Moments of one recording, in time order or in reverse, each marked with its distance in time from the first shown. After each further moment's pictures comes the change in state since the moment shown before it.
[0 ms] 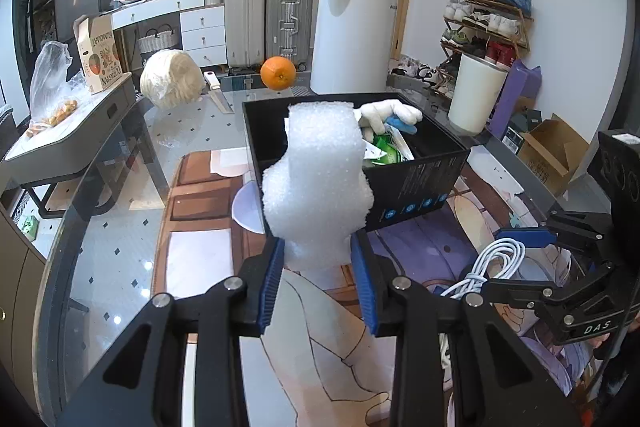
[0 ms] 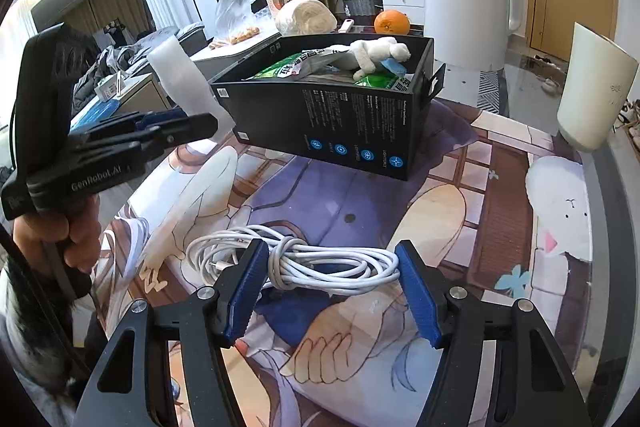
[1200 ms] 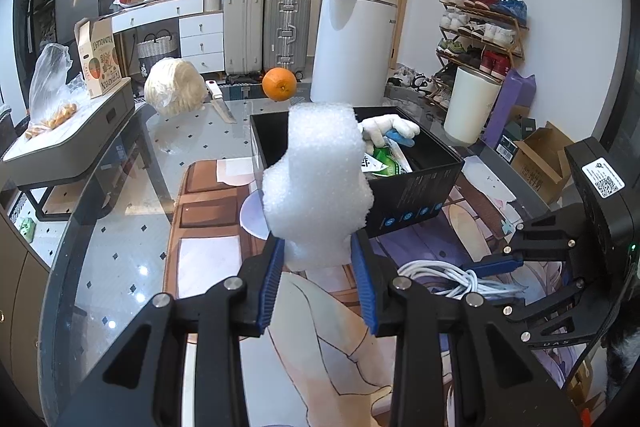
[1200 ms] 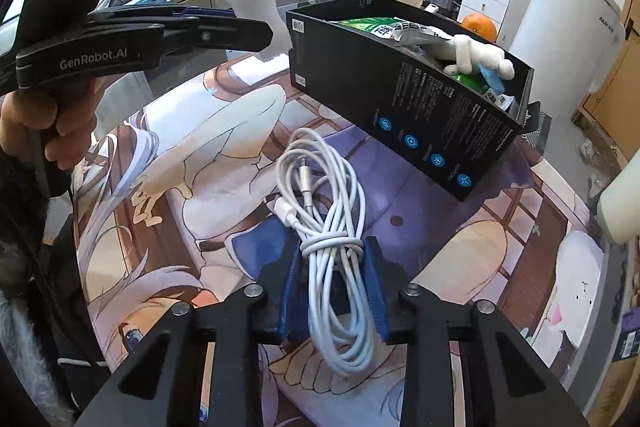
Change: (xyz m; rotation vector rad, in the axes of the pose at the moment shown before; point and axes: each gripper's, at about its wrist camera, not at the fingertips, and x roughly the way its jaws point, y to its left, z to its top) left arm -0.015 0.005 0.001 -0.006 -0.029 -0.020; right arm 0.027 0.030 0.002 -0.359 0.145 0.023
